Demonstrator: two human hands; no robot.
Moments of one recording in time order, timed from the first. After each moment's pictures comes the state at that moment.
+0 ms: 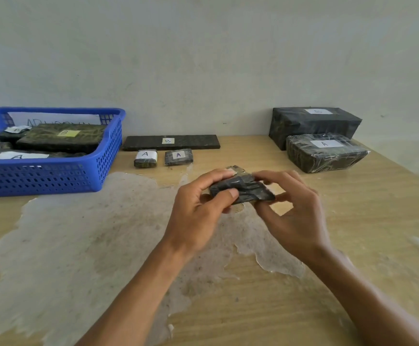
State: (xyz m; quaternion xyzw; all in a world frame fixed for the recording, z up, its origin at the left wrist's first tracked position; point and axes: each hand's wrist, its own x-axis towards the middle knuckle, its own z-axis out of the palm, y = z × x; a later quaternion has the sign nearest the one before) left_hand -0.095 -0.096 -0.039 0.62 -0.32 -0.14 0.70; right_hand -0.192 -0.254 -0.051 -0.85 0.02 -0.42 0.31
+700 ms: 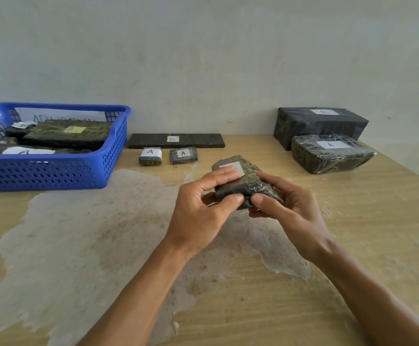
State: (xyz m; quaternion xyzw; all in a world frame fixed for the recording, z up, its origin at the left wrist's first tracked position) left_hand -0.088 -0.096 -0.046 0.60 -0.34 -0.12 0.72; right_hand -0.190 -0.252 -0.050 -0.73 0.07 -0.26 0.63
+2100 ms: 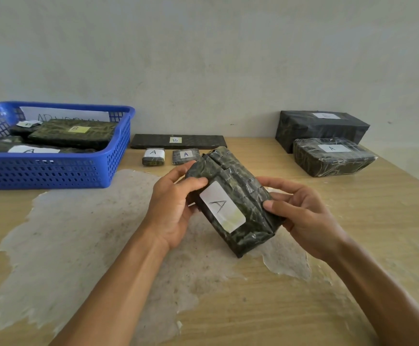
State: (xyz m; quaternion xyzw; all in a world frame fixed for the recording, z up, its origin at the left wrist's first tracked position) left_hand -0.057 -0.079 -0.037 0.52 -0.12 -0.24 0.81; right_hand -0.194 -0.262 -0.036 -0.68 0.06 -0.15 0.72
